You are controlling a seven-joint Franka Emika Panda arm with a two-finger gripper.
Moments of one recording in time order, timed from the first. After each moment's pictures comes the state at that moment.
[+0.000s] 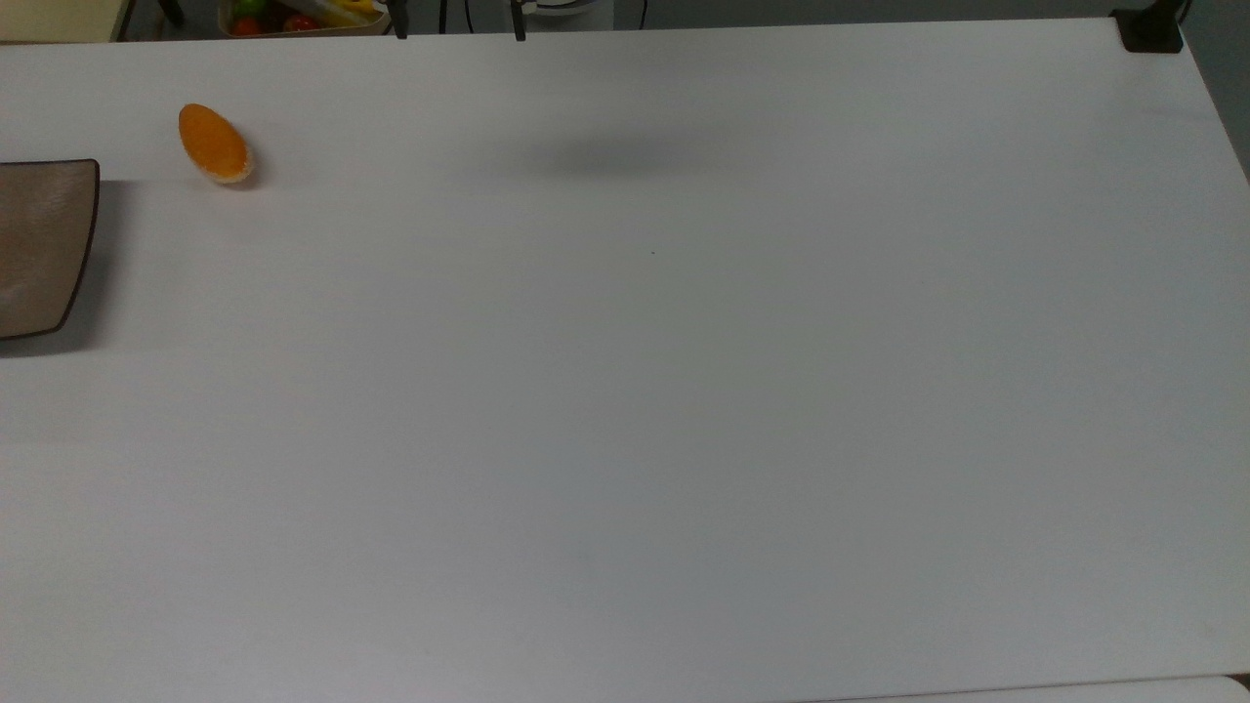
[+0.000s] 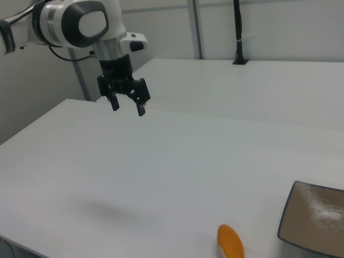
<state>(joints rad) 0.06 -0.01 -0.04 -1.64 0.01 1.65 -0.06</state>
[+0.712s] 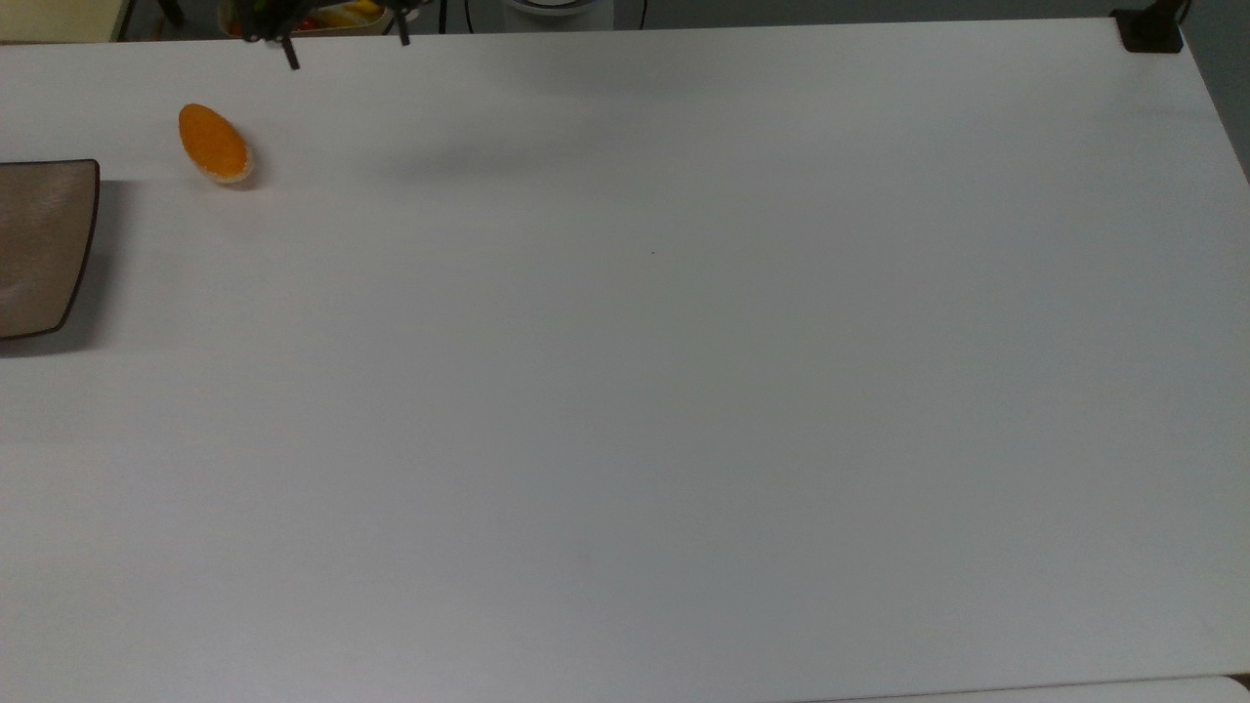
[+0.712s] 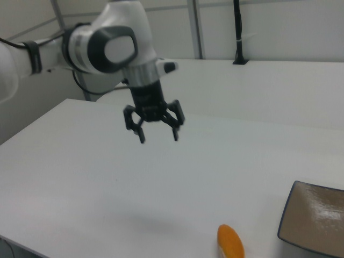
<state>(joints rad) 0.04 -0.02 -0.18 -1.79 -0.11 1.74 -0.56</state>
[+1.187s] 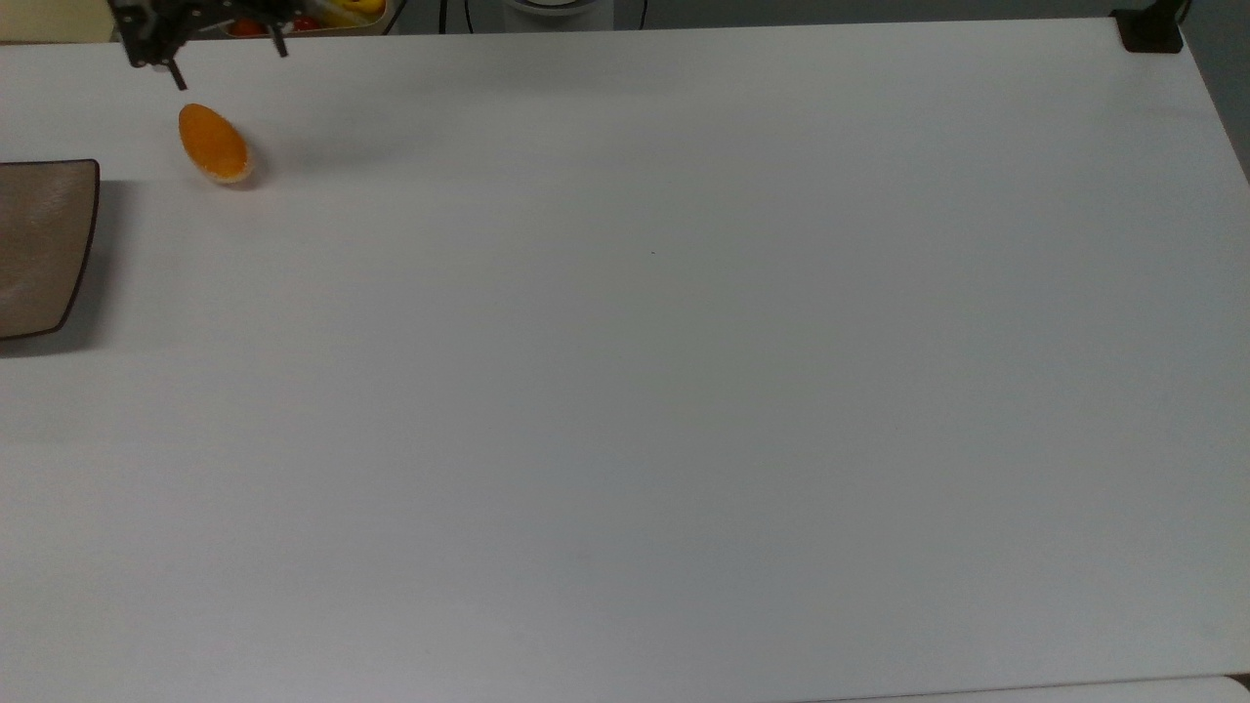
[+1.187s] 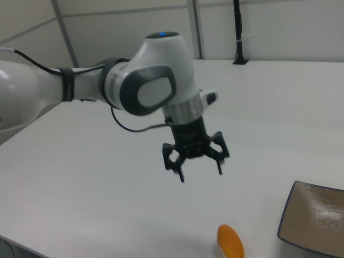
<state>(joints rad) 0.04 -0.02 -0.41 -1.92 -0.15 1.94 -0.95</state>
